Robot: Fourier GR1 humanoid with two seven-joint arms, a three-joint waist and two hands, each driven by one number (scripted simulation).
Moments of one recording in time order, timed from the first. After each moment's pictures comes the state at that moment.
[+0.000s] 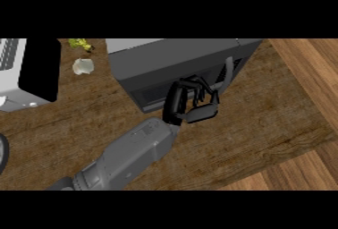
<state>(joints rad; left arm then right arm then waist) -0.89 0.00 -0.84 -0.77 0.99 0.53 -0.73 -0.19 -0.75 -0.44 -1.45 -0.49 0.64 -0.41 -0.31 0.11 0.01</state>
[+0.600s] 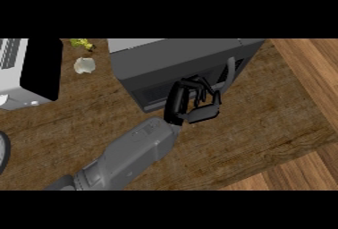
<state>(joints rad) -0.91 0.00 -0.87 -0.76 1.03 0.52 -0.74 -0.24 -0.79 -0.46 -1.37 -0.54 0.66 -0.39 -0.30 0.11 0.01</state>
